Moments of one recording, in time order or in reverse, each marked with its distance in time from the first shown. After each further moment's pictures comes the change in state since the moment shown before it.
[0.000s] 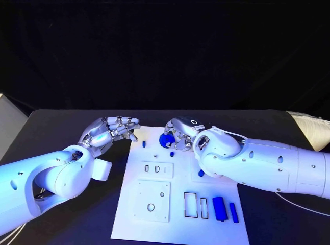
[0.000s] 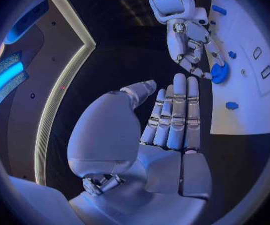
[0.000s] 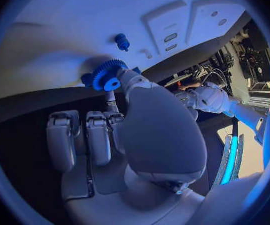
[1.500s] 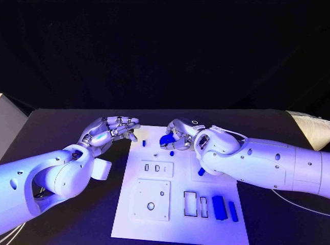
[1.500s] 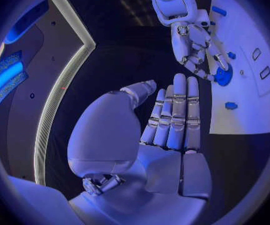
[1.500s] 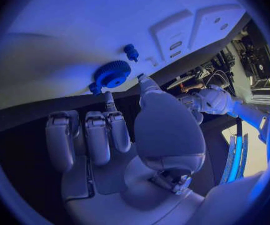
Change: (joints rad) left arm 0.000 -0.003 0.000 0.002 0.000 0.002 -0.007; left_hand 0.000 0.000 0.000 0.000 0.000 0.000 0.000 0.000 0.001 0.000 0.000 0.000 0.000 -0.004 -0.004 0.004 0.001 0.000 0.000 0.000 0.008 0.002; right arm -0.005 0.011 -0.002 -0.046 0.042 0.037 0.015; right_hand -0.292 0.062 -0.326 0.017 0.036 -0.080 0.026 -0.074 -0.047 -0.001 0.024 -0.039 0.000 -0.002 0.020 0.000 0.000 0.000 0.000 0.018 -0.008 0.000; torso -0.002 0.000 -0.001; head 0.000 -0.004
